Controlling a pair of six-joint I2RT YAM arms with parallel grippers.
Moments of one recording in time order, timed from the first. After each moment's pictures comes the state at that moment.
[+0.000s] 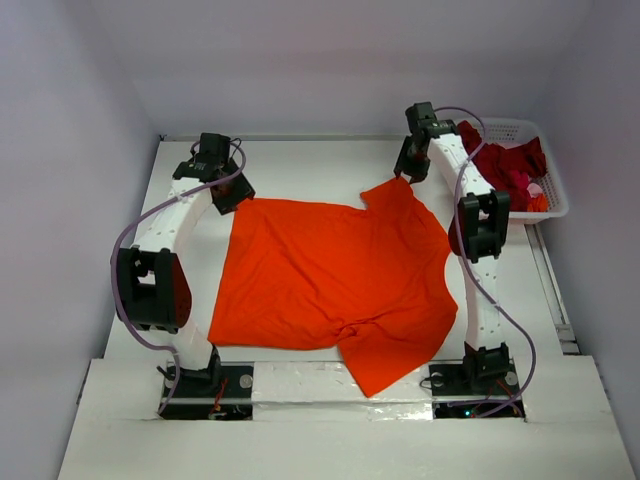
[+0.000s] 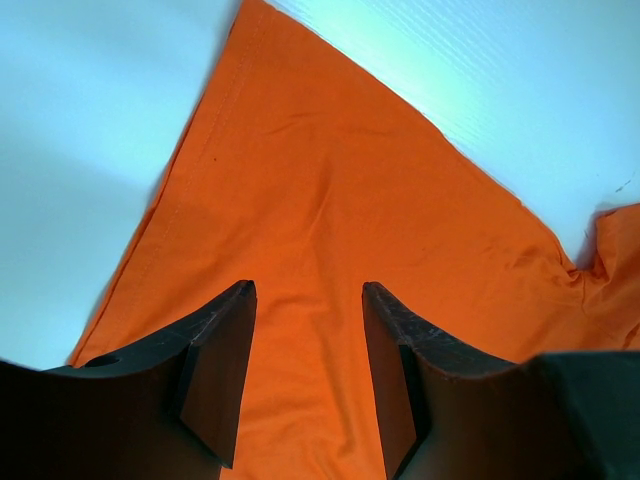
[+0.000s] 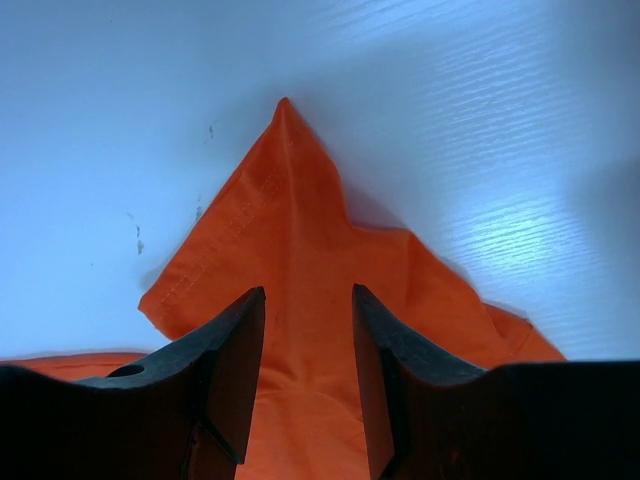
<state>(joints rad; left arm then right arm) -0.14 1.65 1.41 -0.72 -0.05 -0.69 0.19 2.42 2.35 -1.03 0.11 0.54</state>
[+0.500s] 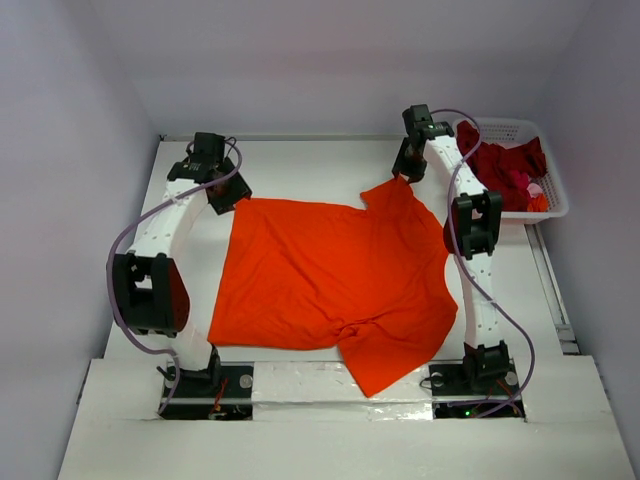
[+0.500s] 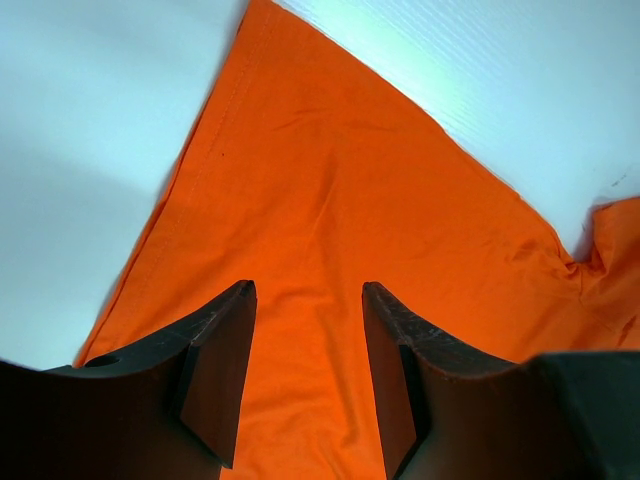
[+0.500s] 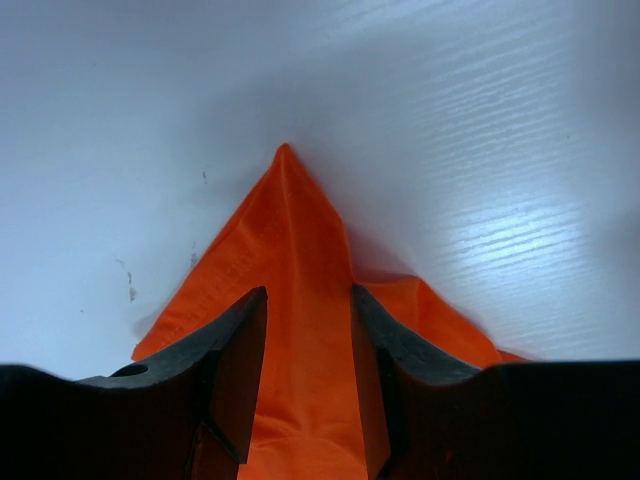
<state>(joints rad) -0.12 1.63 1.41 -0.74 -0.03 -0.67 0.19 2.52 2.45 -1.03 0.14 0.55</state>
